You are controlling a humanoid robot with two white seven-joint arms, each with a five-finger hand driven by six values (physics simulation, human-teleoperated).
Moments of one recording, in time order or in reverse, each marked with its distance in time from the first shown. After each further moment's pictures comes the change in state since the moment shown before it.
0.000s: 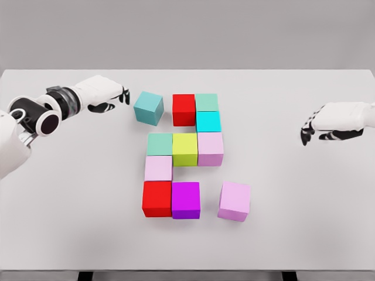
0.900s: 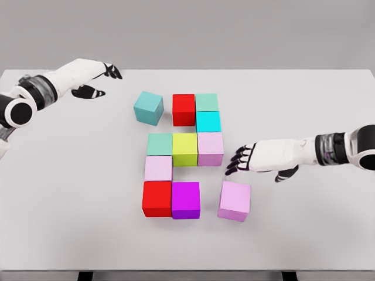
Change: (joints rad) left arm -0.006 0.070 0.041 0.035 0.246 -0.024 0.148; right arm 0.253 0.191 -0.162 -0.183 0.121 -0.002 0.007
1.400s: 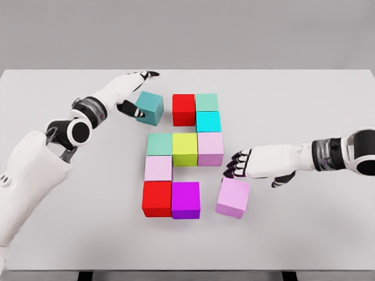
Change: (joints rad) left arm 0.173 -0.298 0.178 -0.042 -0.080 0.198 0.047; right arm 0.025 0.000 -0.003 -0.043 0.001 0.000 -0.001
